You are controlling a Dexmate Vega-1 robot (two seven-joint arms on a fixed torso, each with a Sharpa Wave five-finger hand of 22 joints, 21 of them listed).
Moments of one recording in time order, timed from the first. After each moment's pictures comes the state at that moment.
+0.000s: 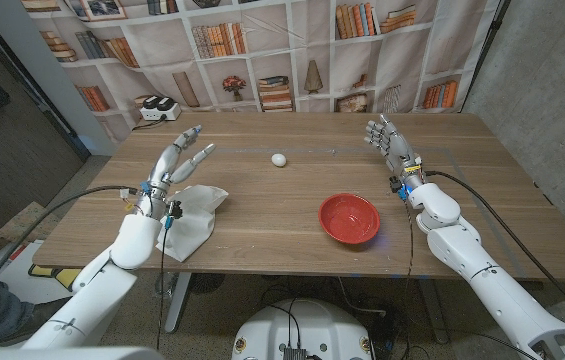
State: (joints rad) left arm 1.33 0.57 0.00 -1.73 0.17 -0.43 0.34; left_hand 0.62 -0.03 0.02 0.03 0.35 0.22 0.02 0.24 0.18 0.23 -0.05 0.24 0.18 0.21 -0.04 0.22 0.18 0.15 -0.04 0.32 0.17; right arm -0.99 -0.45 -0.22 -1.49 0.44 0.29 0.05; right_hand 0.26 -0.03 0.25 -0.09 0.20 0.24 0.04 0.20 0.18 0.27 0.06 0.22 0.18 0.17 0.01 0.20 0.18 0.17 -0.03 0.46 0.17
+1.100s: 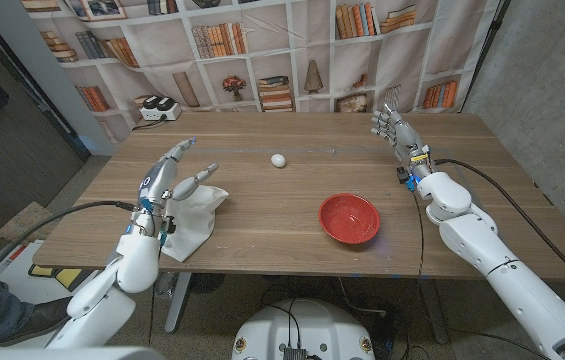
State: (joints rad) left arm 1.47 0.48 -0.08 -1.88 0.63 -0.23 0.49; left_hand 0.68 -0.02 0.03 0.00 0.36 0.25 0.00 0.24 0.18 0.26 -0.08 0.23 0.18 0.24 -0.04 0.21 0.18 0.17 -0.04 0.31 0.17; right arm -1.02 -0.53 -0.20 -1.65 0.40 0.17 -0.04; right_hand 0.25 -0.02 0.24 -0.08 0.20 0.25 0.04 0.20 0.19 0.28 0.06 0.22 0.18 0.18 0.01 0.20 0.18 0.19 -0.03 0.45 0.17
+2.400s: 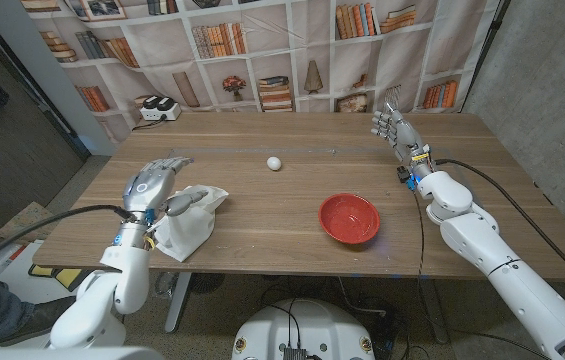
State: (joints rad) left arm 1.66 0.46 -0.11 -2.17 1.12 0.18 0.33; left_hand 0.86 -0.08 0.02 -0.09 0.38 0.46 -0.07 0.27 0.19 0.46 -0.18 0.24 0.19 0.45 -0.05 0.23 0.18 0.33 -0.04 0.30 0.18; right arm -1.01 -0.53 -0.20 -1.66 0.43 0.14 -0.04; right_hand 0.24 -0.03 0.22 -0.08 0.20 0.25 0.04 0.20 0.19 0.28 0.06 0.22 0.18 0.19 0.02 0.20 0.18 0.19 -0.04 0.44 0.17
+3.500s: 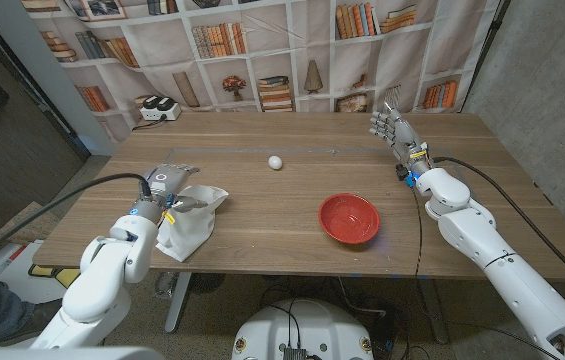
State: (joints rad) left arm 1.55 0.58 -0.04 -2.23 1.31 0.31 -0.19; left_hand 0.84 -0.08 -0.01 -0.08 0.38 0.38 -0.07 0.22 0.19 0.41 -0.16 0.20 0.19 0.41 -0.05 0.20 0.18 0.33 -0.04 0.28 0.18; right arm -0.98 -0.51 -0.20 -1.62 0.43 0.12 -0.01; right_hand 0.23 -0.03 0.22 -0.08 0.21 0.25 0.04 0.20 0.19 0.29 0.07 0.22 0.18 0.19 0.02 0.20 0.18 0.20 -0.04 0.43 0.17
